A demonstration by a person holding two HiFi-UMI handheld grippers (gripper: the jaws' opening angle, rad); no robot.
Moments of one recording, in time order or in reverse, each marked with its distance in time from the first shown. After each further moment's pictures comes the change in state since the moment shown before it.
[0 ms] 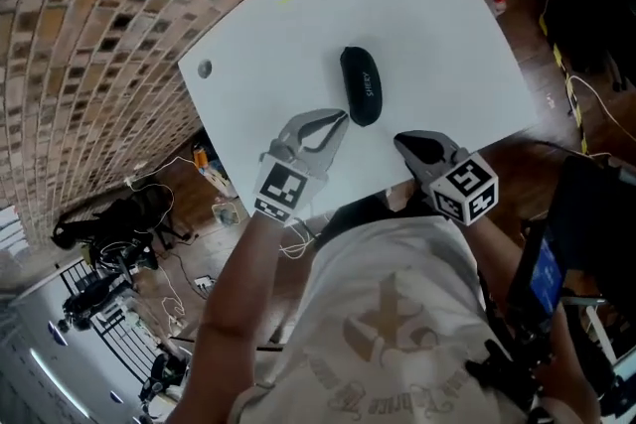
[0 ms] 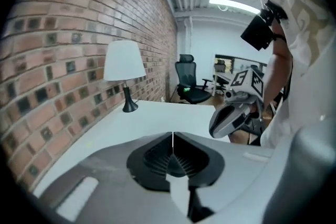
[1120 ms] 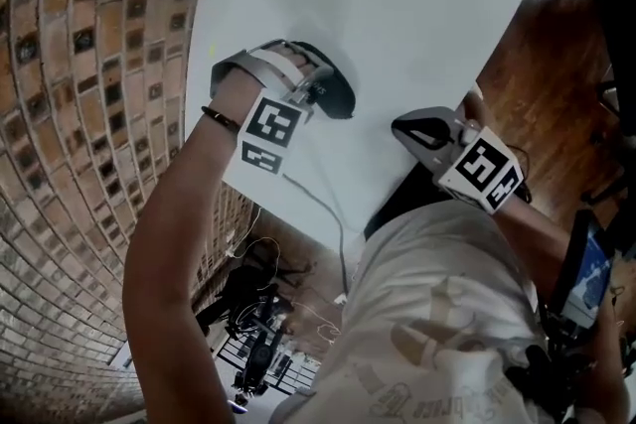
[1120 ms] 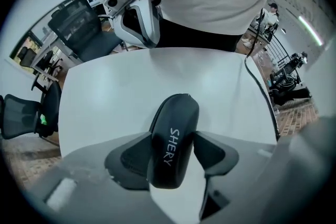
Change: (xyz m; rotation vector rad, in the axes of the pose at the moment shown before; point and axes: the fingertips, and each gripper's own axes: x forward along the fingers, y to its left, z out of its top) left arm 0.084 0.012 -0.089 1.718 0.598 -0.983; right arm 0.000 0.008 -0.041 0.157 -0.231 -0.190
